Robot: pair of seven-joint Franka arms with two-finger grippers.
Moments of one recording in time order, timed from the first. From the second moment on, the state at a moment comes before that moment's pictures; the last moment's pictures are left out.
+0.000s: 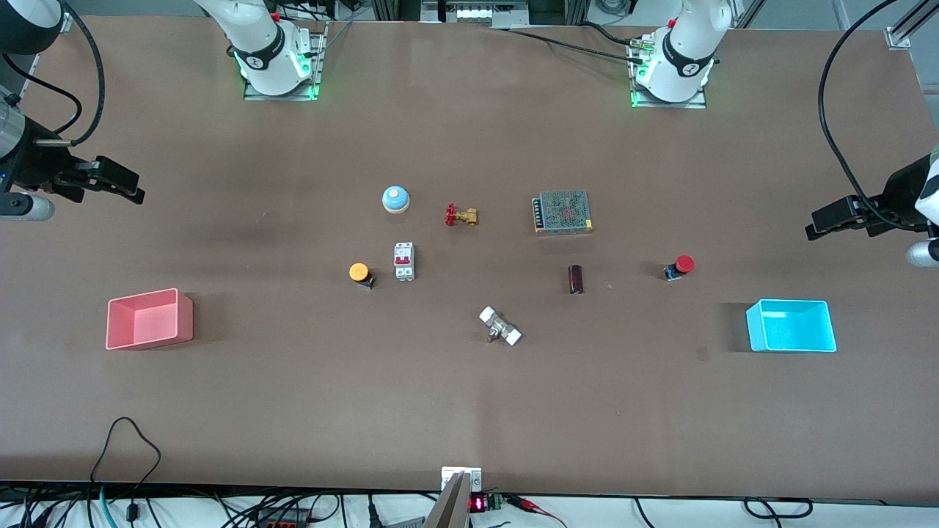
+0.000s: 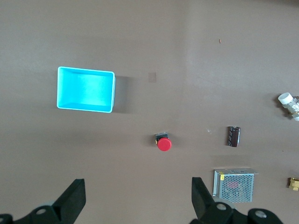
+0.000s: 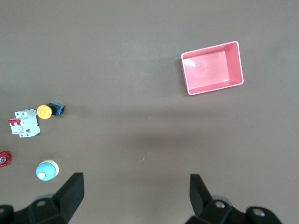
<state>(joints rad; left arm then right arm) 0.14 0.18 -0.10 -1.46 -0.04 1.61 -0.05 -0.02 0.04 0.01 -1.64 0.02 1.65 0.02</state>
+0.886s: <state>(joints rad) 0.09 0.35 -0.10 -1.48 -0.04 1.67 -0.05 0.13 0.20 0.02 -1.68 0.02 1.78 0.12</state>
